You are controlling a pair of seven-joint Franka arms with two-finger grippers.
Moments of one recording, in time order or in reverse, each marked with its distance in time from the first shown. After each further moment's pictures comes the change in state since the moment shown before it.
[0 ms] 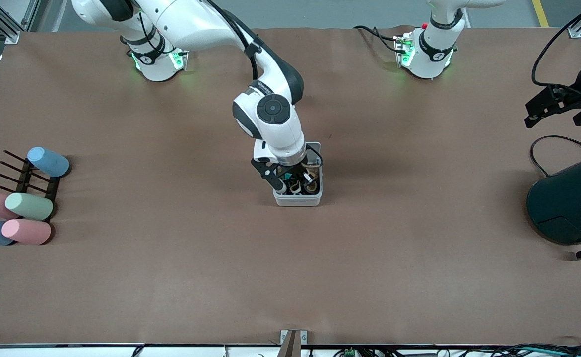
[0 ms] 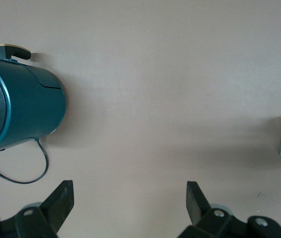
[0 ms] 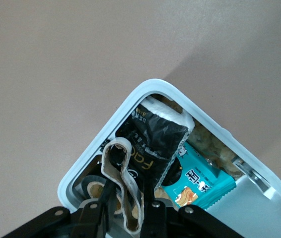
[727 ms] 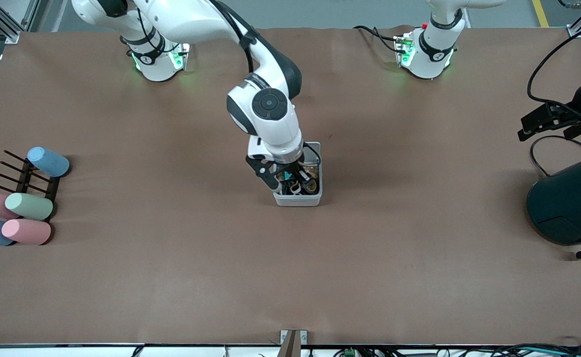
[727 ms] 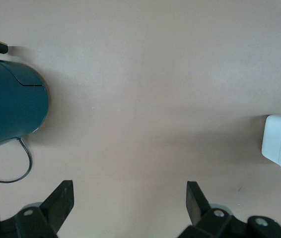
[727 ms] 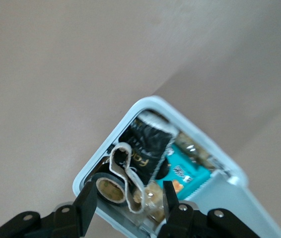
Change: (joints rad) left arm 0.000 0.133 0.005 0.163 -0.047 -0.092 -0.005; right arm -0.026 -0.081 -0.014 0.056 -0.001 -0.203 -0.024
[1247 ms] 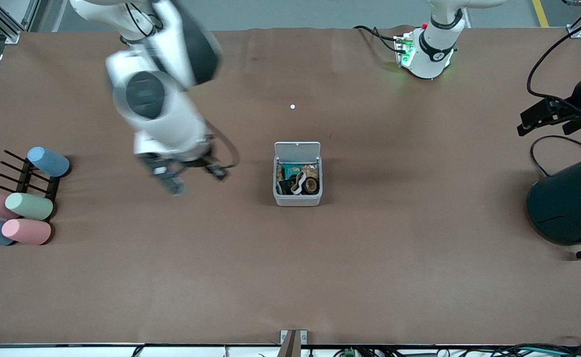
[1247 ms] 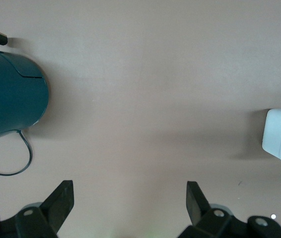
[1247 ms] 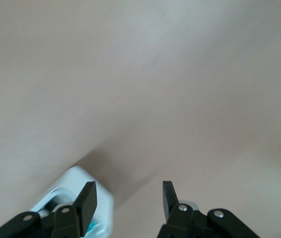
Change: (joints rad) left arm 0.001 -0.041 0.000 -0.043 0.000 -0.010 -0.004; right arm -0.335 -0.270 -0.014 -0.039 0.001 -0.465 -0.492
